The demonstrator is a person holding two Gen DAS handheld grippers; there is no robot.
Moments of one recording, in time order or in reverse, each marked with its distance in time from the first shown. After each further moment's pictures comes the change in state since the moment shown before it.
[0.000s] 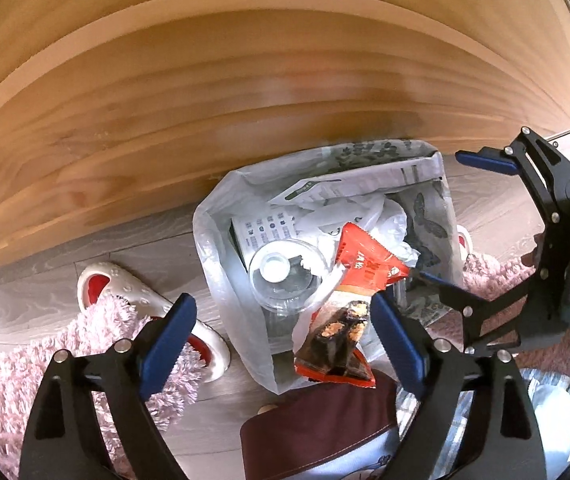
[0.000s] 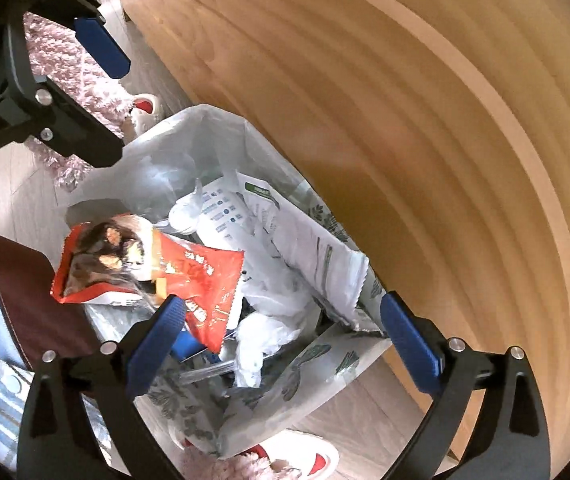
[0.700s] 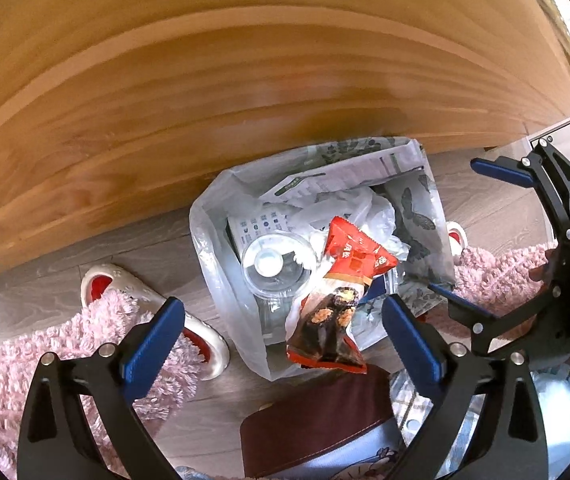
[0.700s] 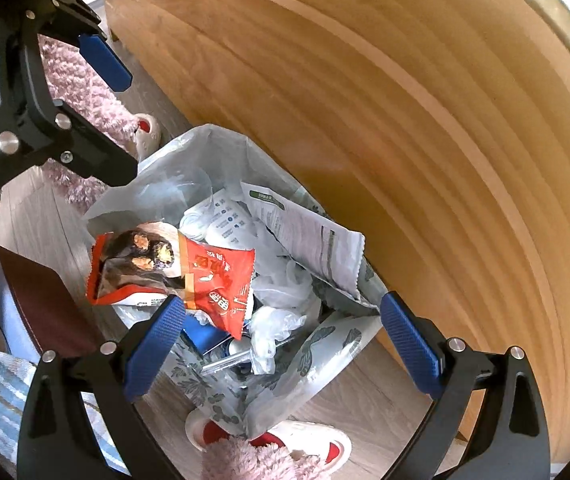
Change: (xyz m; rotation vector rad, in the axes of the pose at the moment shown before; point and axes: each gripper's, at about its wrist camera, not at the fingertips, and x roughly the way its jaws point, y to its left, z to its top) left arm -0.017 -0.010 -0.010 0.022 -0.039 0.009; right arm -0.040 0.013 -0.011 0.073 -0.044 -0.051
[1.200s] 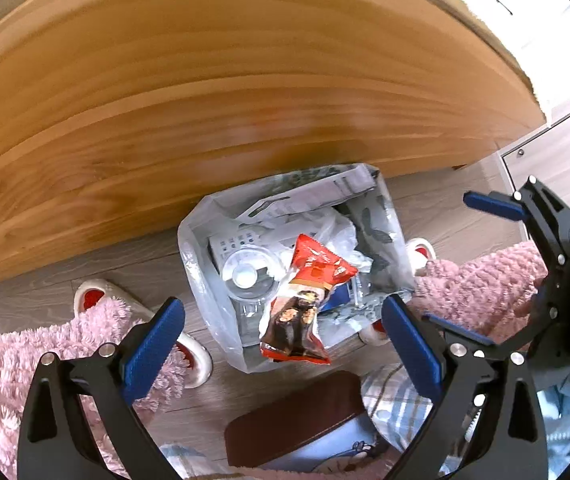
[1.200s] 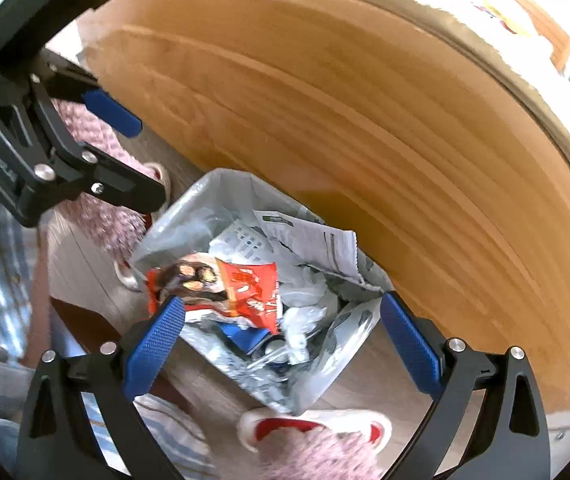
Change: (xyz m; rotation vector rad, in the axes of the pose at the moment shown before) left arm -0.045 -0.009 -0.010 0.017 -0.106 -0.082; right arm -0.060 0.002 -0.005 0.193 -0.071 0.039
